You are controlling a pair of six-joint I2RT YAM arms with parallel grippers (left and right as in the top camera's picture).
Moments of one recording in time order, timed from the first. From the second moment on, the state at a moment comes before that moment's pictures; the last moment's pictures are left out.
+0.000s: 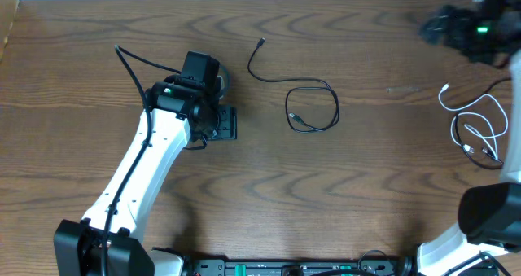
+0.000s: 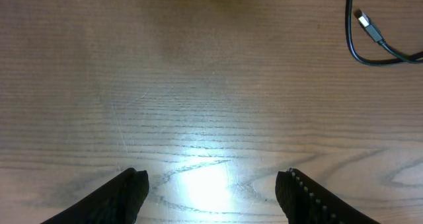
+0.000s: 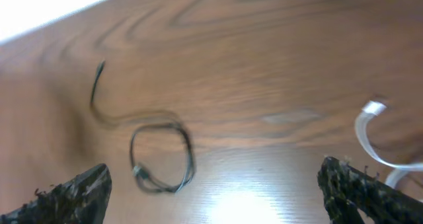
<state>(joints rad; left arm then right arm) -0.27 1.52 1.25 -1.05 0.10 -0.27 -0.16 1.81 1.95 -1.17 -0.35 0.12</state>
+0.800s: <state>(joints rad) -0.27 1.52 1.25 -1.07 0.10 -0.27 0.24 2.16 1.89 -1.06 -0.14 0.03</state>
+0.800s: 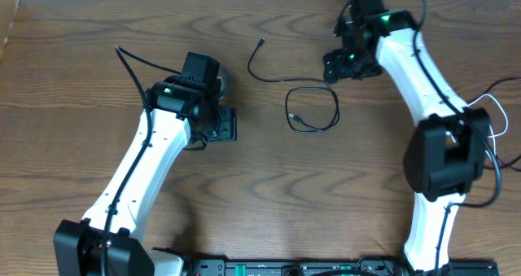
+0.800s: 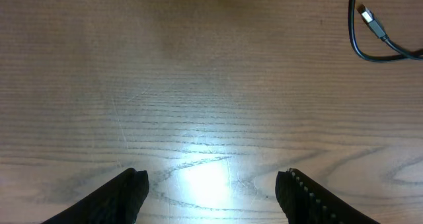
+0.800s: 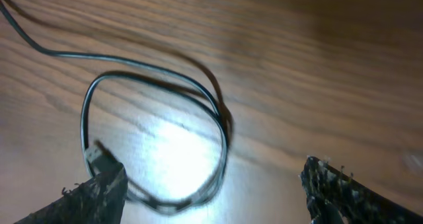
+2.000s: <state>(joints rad) -0.27 1.52 1.25 -1.07 0.10 -0.27 0.34 2.34 1.87 -0.76 -0.13 -0.24</state>
